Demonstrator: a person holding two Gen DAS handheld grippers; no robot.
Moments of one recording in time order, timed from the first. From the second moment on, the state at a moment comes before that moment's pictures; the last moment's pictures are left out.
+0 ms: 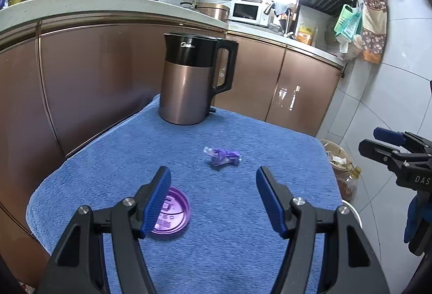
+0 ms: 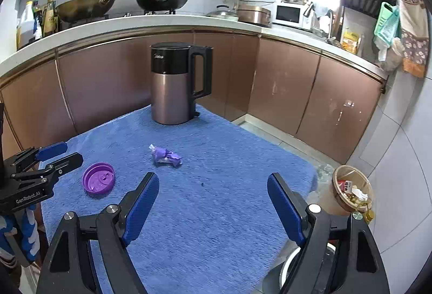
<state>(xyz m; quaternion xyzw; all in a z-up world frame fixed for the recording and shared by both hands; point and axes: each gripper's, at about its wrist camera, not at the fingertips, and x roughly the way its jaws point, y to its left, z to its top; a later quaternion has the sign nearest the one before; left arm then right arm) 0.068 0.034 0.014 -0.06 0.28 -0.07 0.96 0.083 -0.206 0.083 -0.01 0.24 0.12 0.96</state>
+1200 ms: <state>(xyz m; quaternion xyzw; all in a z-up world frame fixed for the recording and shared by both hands) 0.076 0.114 -0.072 -0.11 0.36 0.03 0.92 0.140 -0.190 0.026 0.00 0.31 0.15 0.94</state>
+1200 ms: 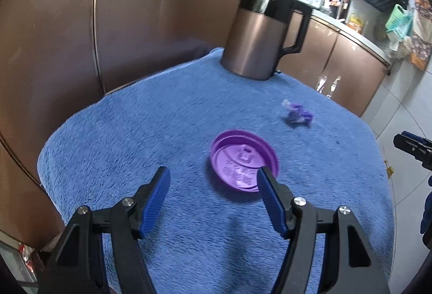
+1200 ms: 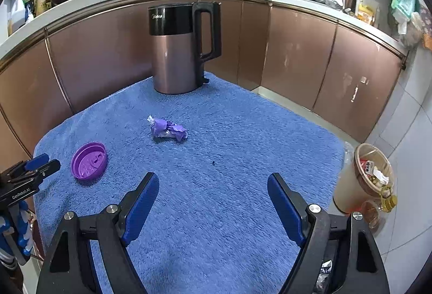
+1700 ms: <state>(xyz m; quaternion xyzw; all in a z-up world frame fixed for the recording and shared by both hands) 0.125 0.111 -0.102 -0.15 0.42 0.01 0.89 0.270 -0.104 0.004 -0.05 0.35 0.26 0.90</state>
